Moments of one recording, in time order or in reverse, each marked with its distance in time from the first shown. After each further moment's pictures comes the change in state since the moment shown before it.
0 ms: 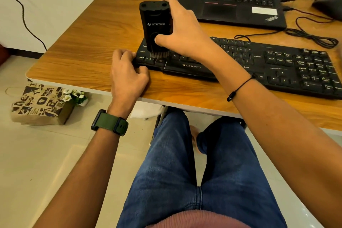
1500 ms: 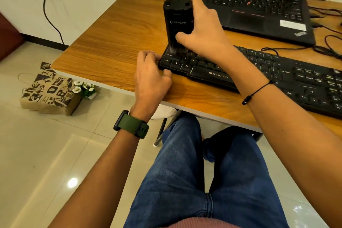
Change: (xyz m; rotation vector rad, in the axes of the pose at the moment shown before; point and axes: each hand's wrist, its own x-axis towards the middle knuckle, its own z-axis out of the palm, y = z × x) left_hand 0.003 -0.007 0.002 -0.134 0.002 -0.066; right_hand 0.030 -0.004 0.018 -0.123 0.046 -0.003
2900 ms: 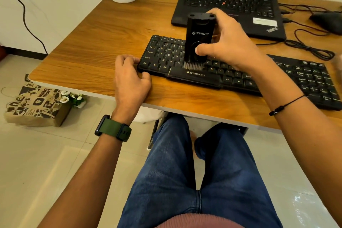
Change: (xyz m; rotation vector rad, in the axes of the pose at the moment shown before) left_hand -0.003 0.007 -0.002 0.049 0.003 0.008; right_hand -0.053 0.034 -0.071 0.119 -0.063 0.176
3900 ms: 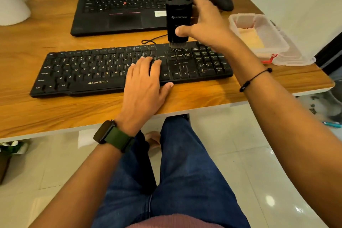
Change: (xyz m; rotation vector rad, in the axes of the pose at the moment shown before) left_hand -0.069 0.139 0.105 0.278 -0.375 0.696; right_hand -0.072 0.081 -0.125 -0.099 0.355 0.169
